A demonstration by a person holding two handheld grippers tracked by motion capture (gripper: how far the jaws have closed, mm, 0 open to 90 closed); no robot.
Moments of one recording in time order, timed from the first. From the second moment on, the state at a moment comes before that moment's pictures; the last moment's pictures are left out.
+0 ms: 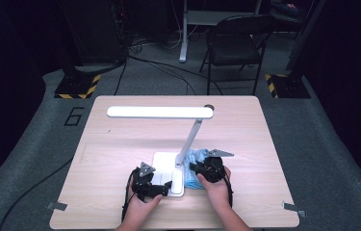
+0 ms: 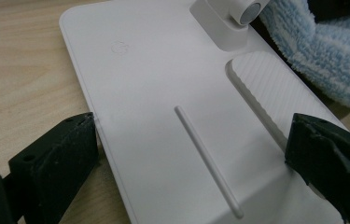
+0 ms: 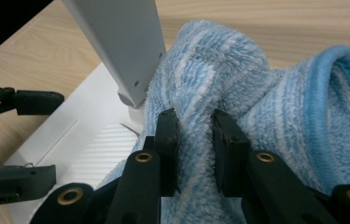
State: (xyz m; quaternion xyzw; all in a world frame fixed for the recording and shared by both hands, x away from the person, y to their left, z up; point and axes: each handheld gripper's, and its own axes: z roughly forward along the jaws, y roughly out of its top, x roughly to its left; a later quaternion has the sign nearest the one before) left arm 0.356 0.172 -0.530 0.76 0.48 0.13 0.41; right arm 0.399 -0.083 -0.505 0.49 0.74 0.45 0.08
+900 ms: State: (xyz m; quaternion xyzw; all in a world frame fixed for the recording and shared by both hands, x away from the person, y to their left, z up) left arm 0.356 0.172 -0.530 0.76 0.48 0.14 0.41; right arm 0.411 -0.072 -0.522 0.49 0.72 0.49 0.08
